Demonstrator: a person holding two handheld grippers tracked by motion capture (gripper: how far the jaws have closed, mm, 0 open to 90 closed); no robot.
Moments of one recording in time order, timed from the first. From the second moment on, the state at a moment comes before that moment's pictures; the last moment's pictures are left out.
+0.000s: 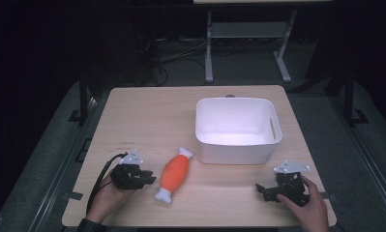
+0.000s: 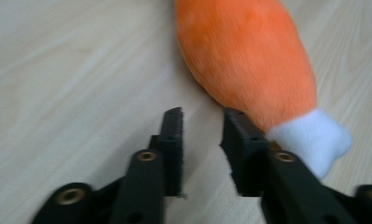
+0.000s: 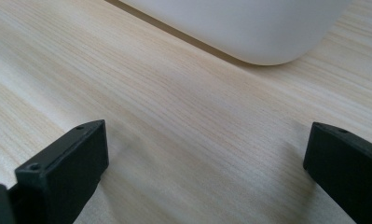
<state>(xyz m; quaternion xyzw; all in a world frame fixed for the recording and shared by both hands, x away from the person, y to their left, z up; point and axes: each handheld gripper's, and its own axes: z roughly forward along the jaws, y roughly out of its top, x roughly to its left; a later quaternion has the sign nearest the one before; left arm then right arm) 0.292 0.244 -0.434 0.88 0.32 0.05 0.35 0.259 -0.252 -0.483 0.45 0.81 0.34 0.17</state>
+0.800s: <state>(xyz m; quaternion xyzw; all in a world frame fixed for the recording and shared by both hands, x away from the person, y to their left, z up) 0.317 0.204 -0.429 0.84 0.33 0.03 0.44 0.259 -0.252 -0.483 0.45 0.81 0.34 0.17</state>
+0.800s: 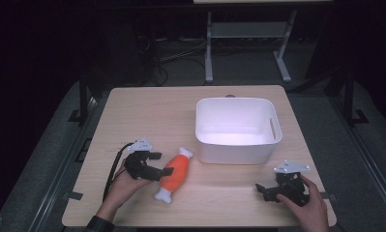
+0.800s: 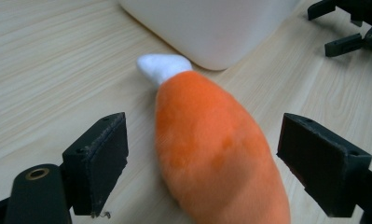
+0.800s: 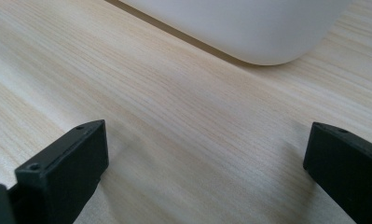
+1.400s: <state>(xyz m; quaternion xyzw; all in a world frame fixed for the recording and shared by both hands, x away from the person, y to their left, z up) 0.321 0.190 -0.451 0.84 0.33 0.02 0.43 0.259 -0.252 -0.483 0.45 0.81 0.34 0.17</state>
